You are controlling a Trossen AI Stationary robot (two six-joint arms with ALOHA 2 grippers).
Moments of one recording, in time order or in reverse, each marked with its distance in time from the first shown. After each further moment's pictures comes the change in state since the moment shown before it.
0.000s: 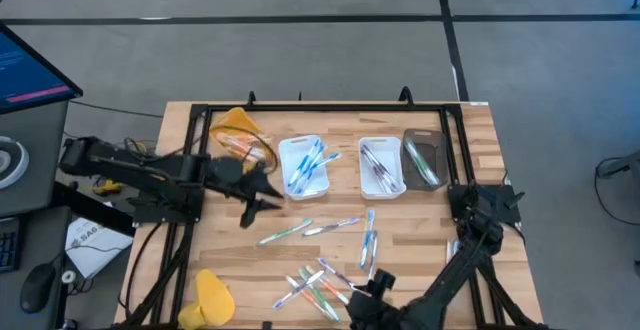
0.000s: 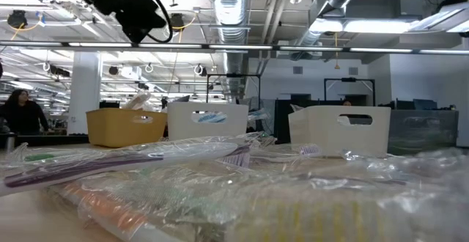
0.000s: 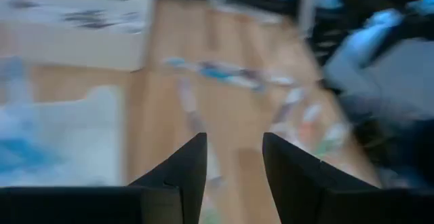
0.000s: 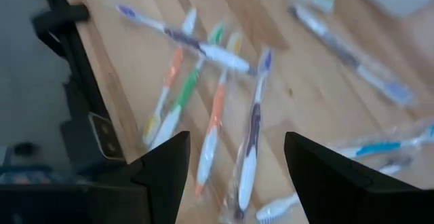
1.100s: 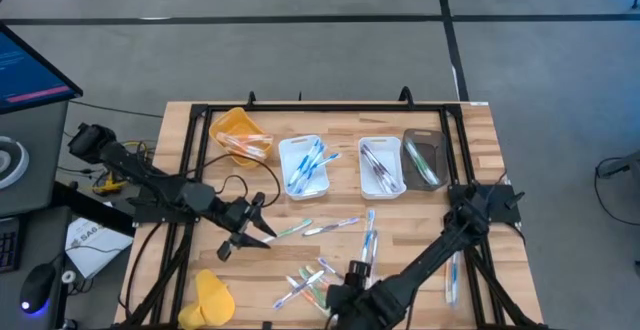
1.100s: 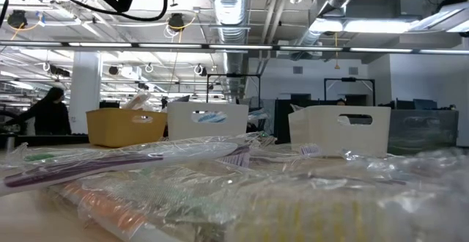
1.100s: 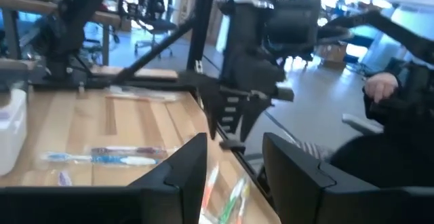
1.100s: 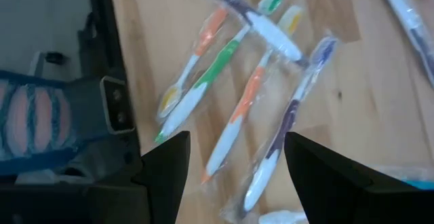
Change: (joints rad) left arm -0.310 0.000 -0.221 0.643 -0.056 -0.008; right arm -0.136 0.010 0.000 0.112 -0.333 -0.368
